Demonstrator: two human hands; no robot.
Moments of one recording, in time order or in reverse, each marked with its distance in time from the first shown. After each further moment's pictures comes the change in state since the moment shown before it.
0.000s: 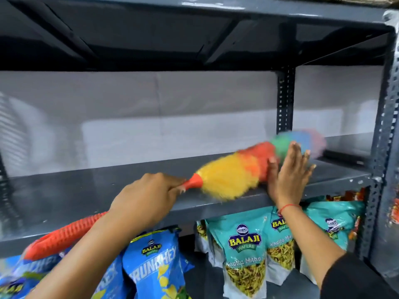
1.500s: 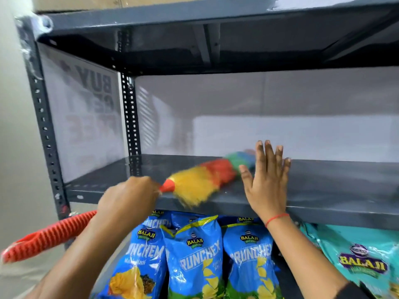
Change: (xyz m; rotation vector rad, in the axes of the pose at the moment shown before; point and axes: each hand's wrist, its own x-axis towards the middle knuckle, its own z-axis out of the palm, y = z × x) left_hand -0.140 -0.183 -0.083 0.367 0.069 -0.551; right_hand -0.135 -0.266 0.052 0.239 -0.182 -0.447
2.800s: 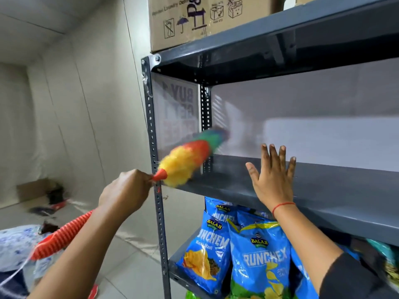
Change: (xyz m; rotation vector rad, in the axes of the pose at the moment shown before) left_hand -0.069 -0.123 -0.032 0.007 0.220 -0.416; right_hand 0.005 -0.098 0.048 0.248 -0.240 -0.100
